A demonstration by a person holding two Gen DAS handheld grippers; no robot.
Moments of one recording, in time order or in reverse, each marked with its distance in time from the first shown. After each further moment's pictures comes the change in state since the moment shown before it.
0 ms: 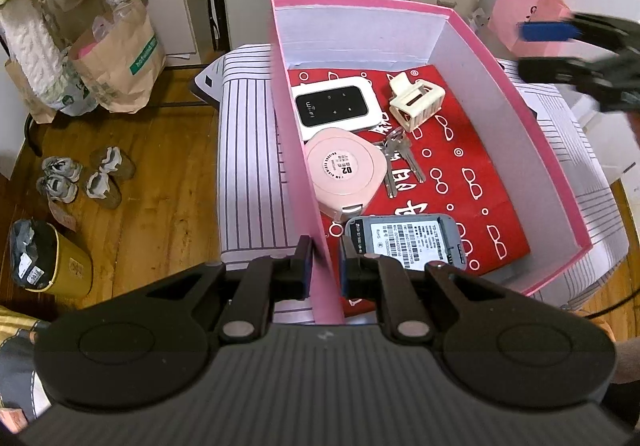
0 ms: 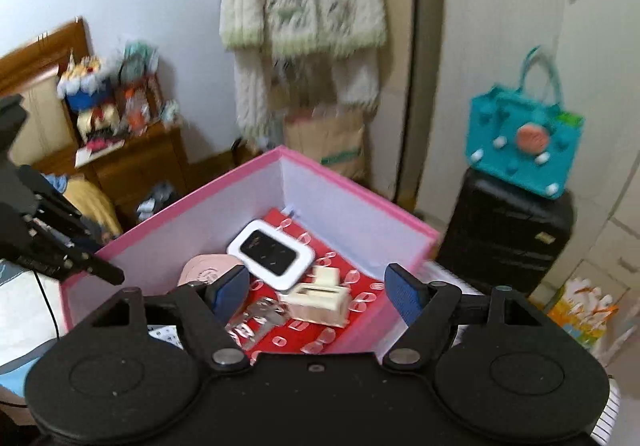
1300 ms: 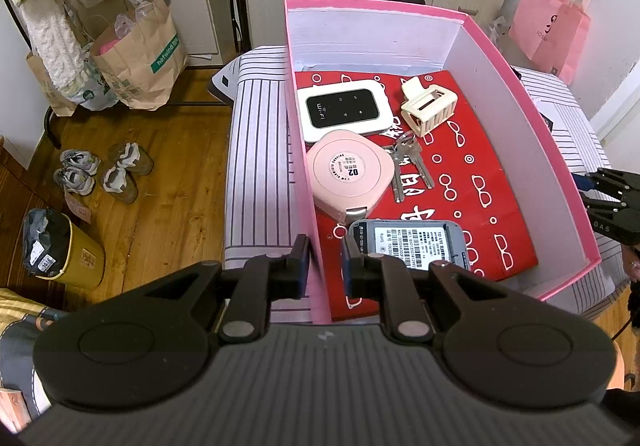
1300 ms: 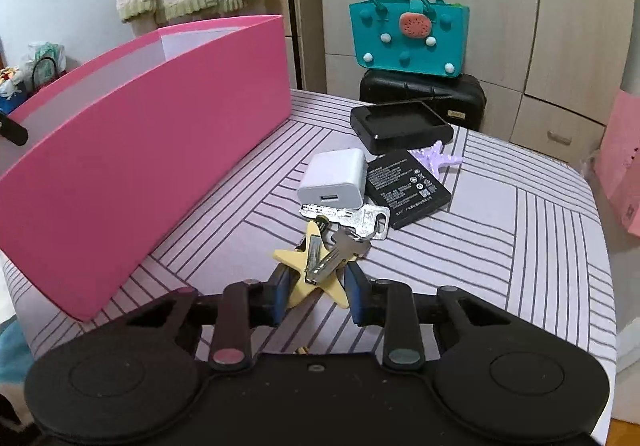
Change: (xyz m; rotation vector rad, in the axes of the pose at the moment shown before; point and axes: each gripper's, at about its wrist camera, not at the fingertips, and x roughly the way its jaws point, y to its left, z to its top) left arm 0.000 -0.012 -0.003 -0.036 -0.013 0.067; right arm 0.009 -0.038 -0.177 0.239 0.076 -0.198
